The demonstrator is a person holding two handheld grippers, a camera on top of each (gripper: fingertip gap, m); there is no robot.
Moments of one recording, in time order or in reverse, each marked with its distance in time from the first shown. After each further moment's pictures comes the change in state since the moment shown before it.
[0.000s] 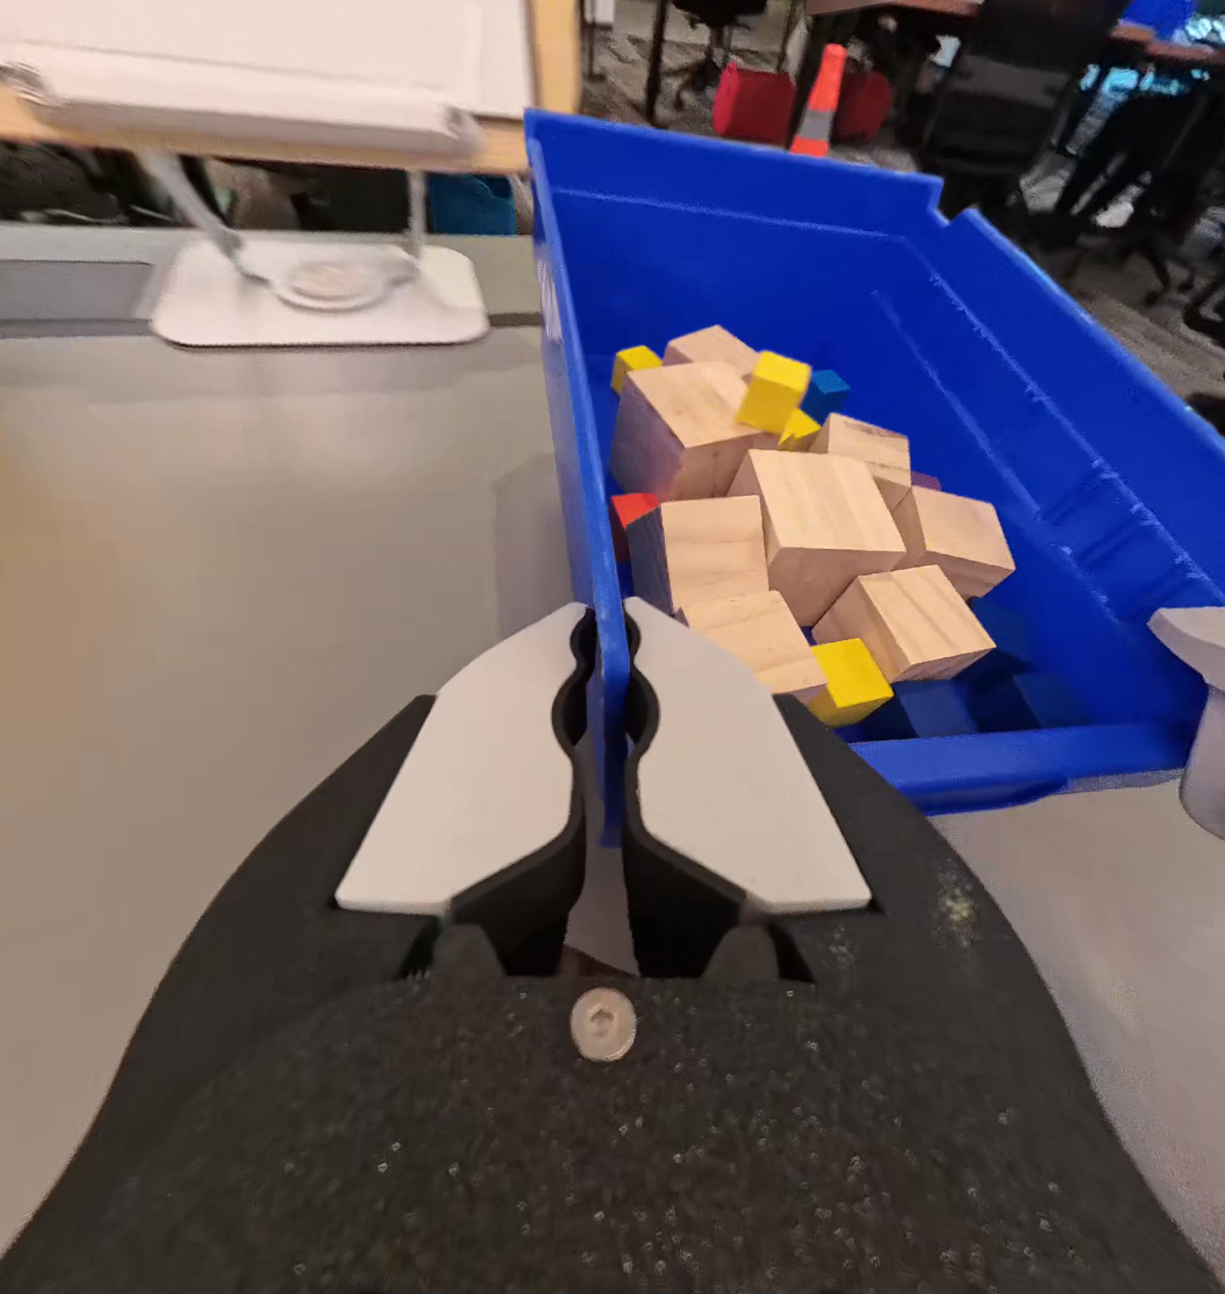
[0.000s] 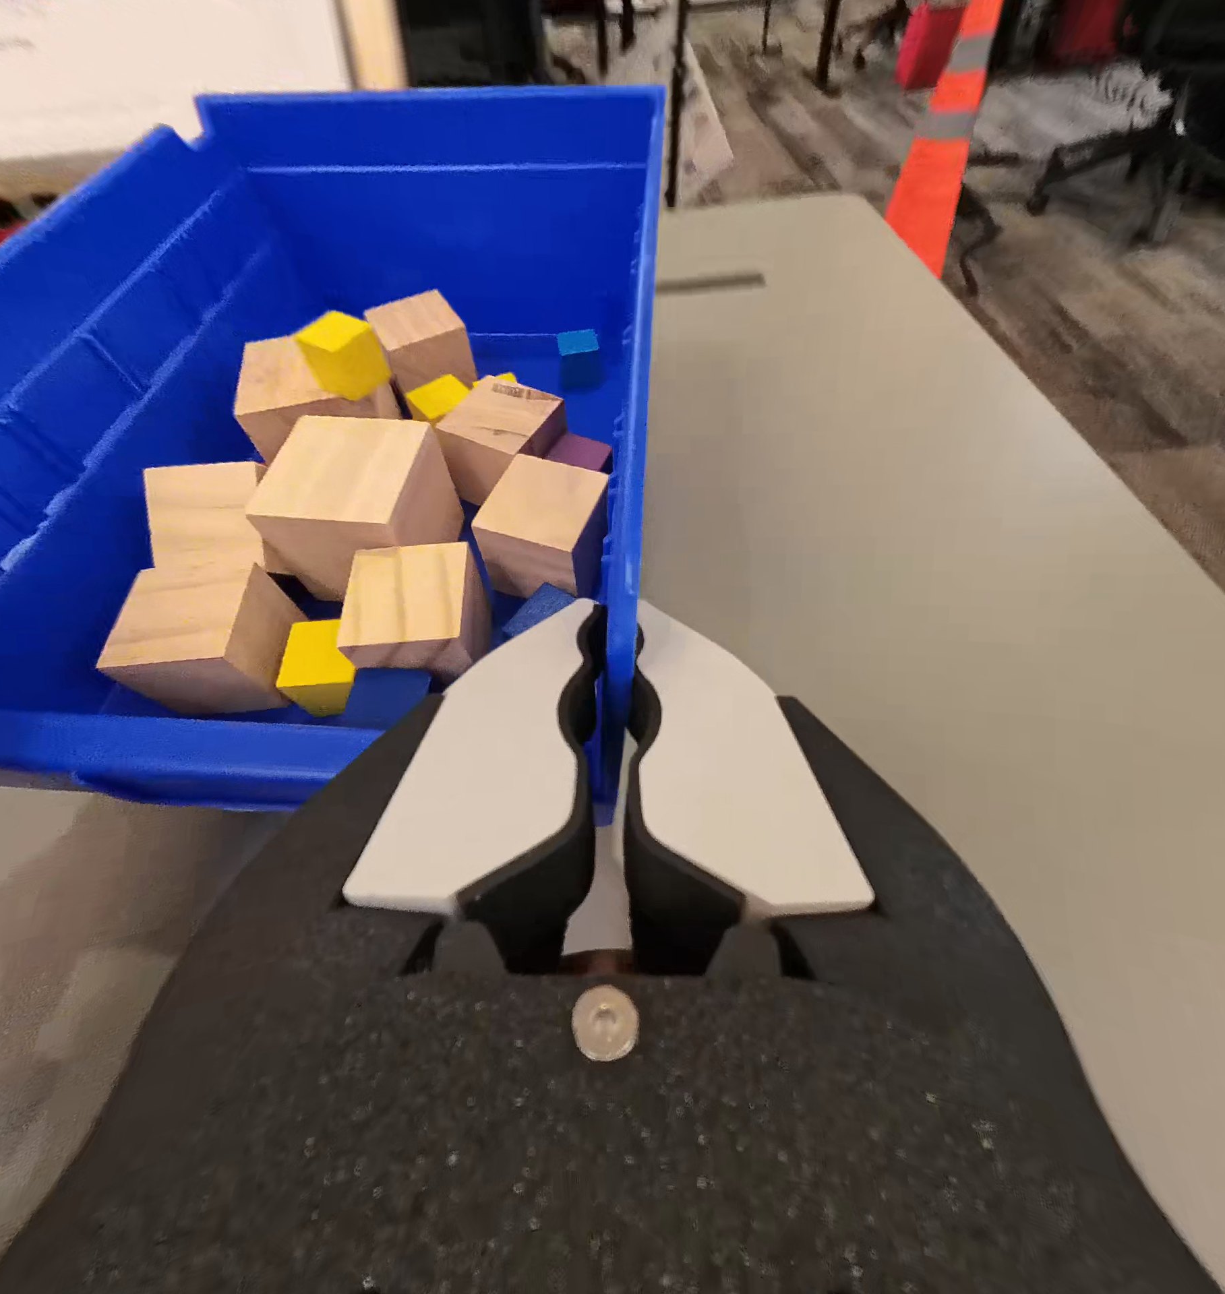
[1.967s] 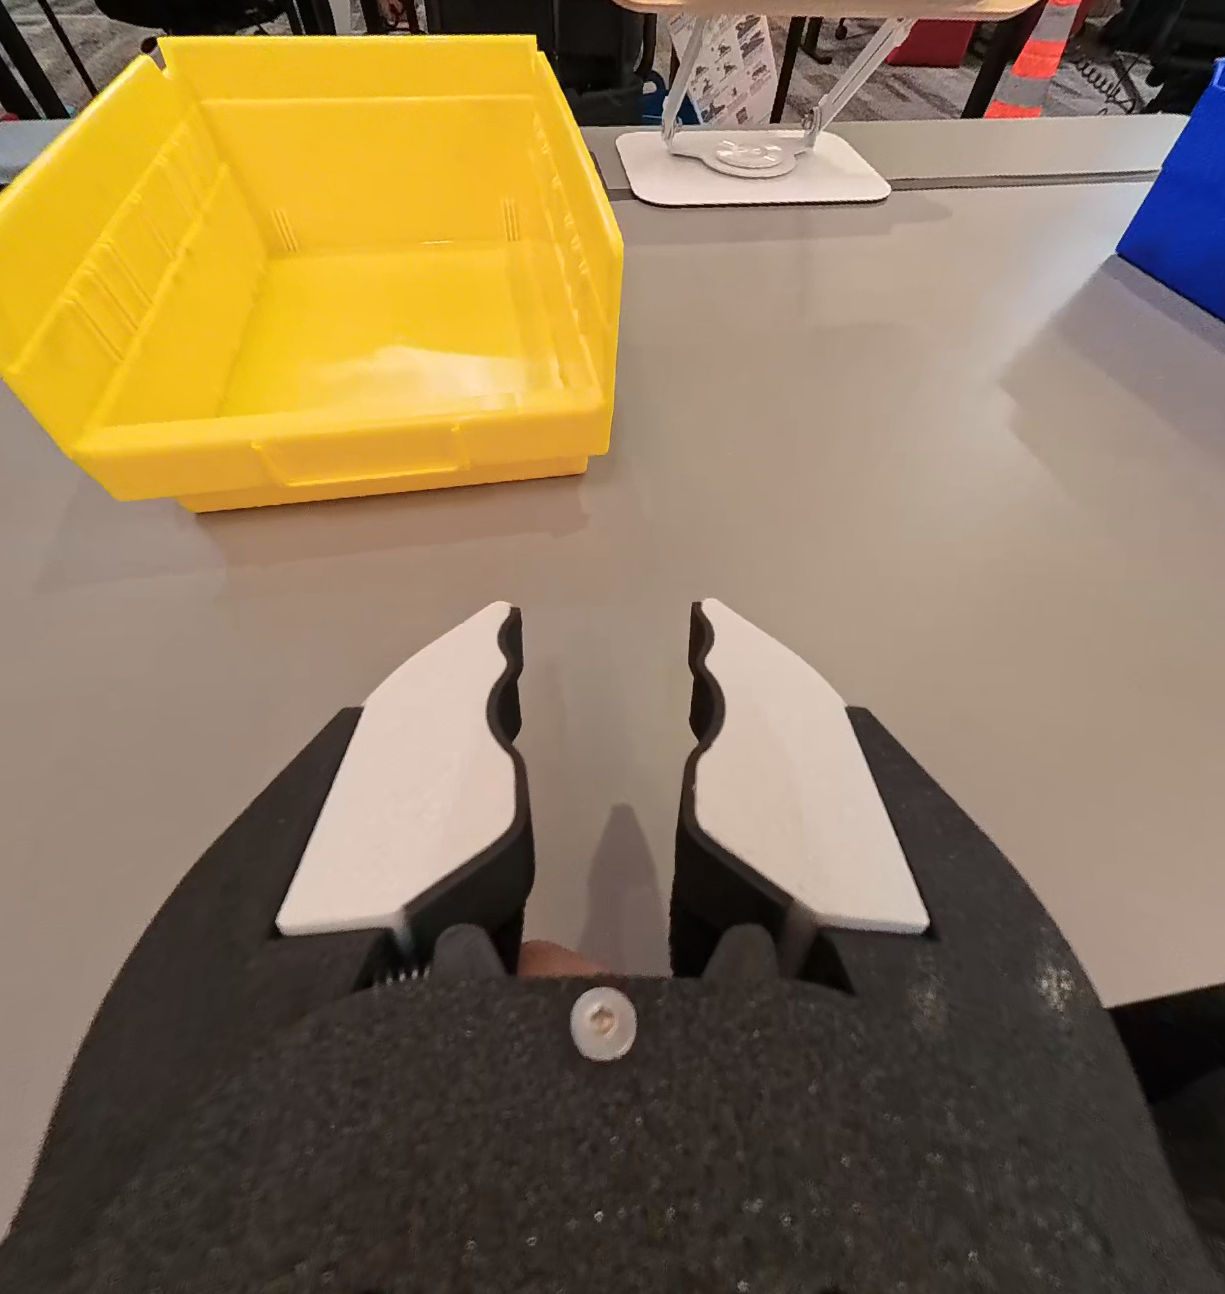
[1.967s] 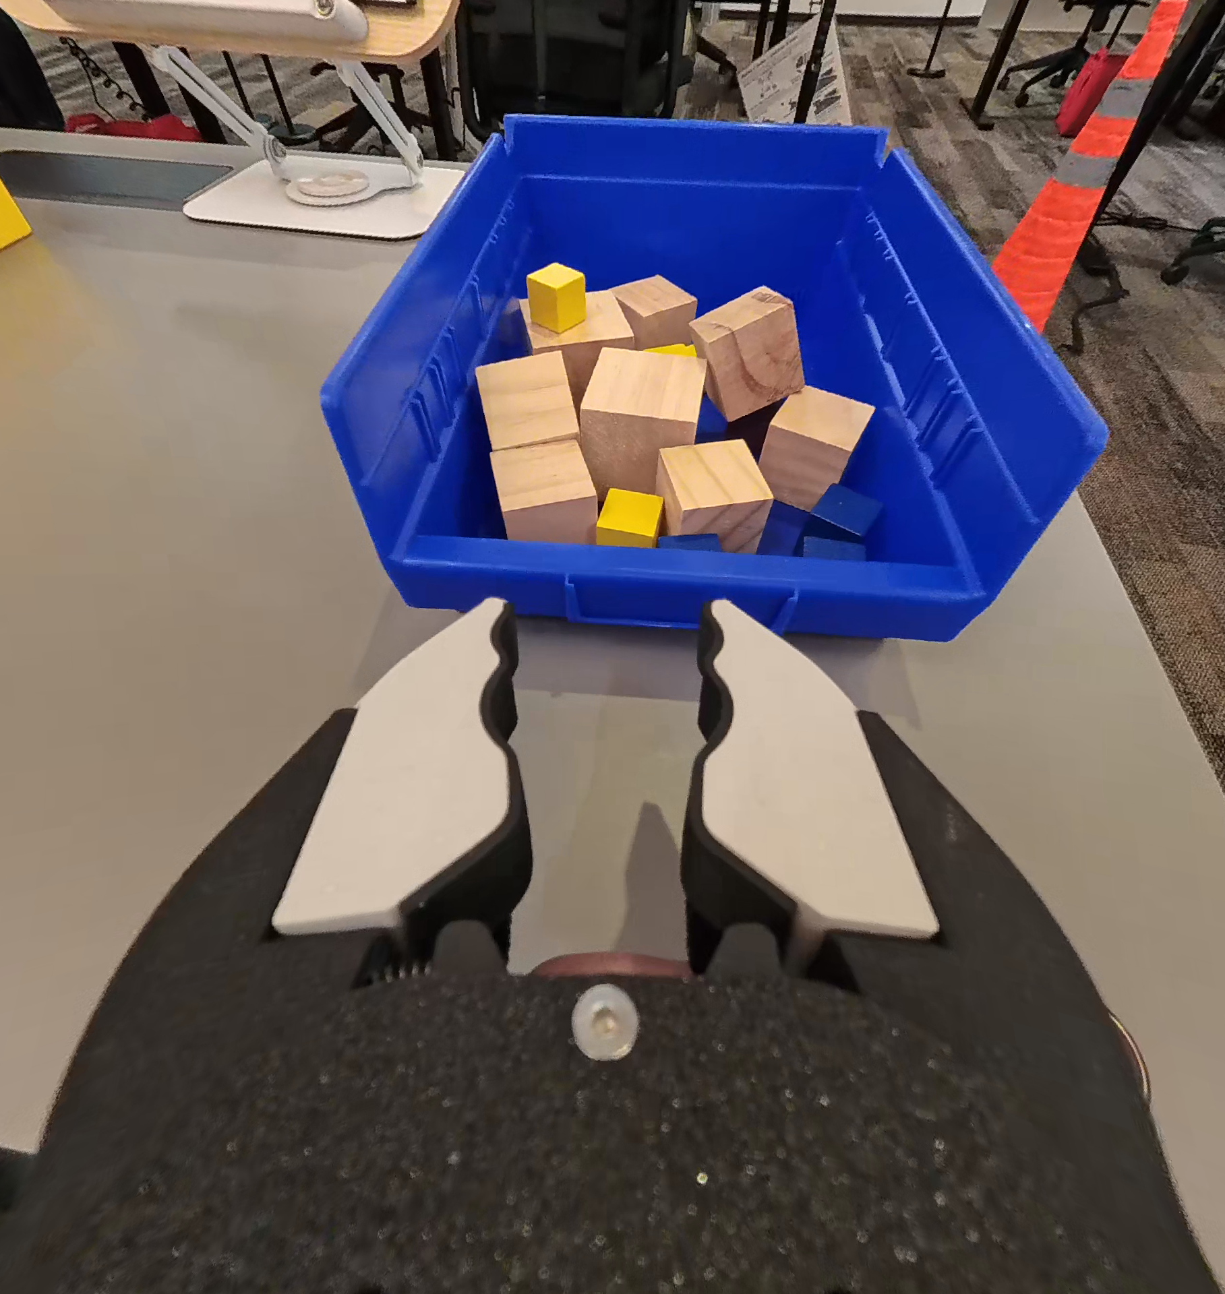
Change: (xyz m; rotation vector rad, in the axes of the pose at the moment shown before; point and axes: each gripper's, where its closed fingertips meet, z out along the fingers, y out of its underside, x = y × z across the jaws) left arm -0.262 0.070 -0.150 -0.050 -0.148 0.035; right arm 0.066 0.030 -0.018 -0.011 -0.171 -0.150
